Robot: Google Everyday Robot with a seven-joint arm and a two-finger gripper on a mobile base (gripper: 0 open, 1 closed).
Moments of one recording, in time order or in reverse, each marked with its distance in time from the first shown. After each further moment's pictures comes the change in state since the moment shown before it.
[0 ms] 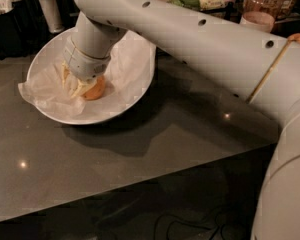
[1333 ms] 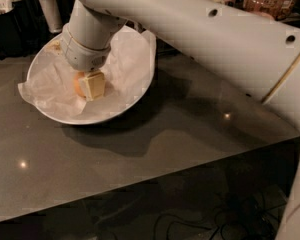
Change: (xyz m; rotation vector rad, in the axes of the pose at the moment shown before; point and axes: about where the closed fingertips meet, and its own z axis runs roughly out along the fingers) arm -0.008 -0.006 -0.028 0.039 0.060 0.007
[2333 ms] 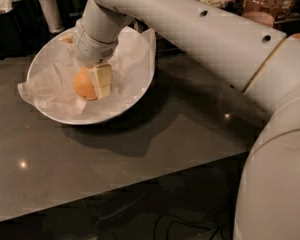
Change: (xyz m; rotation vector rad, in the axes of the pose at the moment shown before) arm 0.051 -0.023 0.013 0.020 0.020 0.033
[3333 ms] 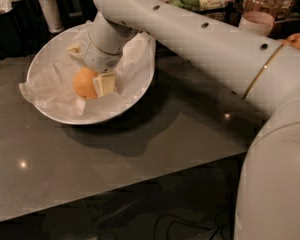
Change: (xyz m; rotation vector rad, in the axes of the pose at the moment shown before) arm 0.011 0.012 0.026 -0.004 -0.044 0.047
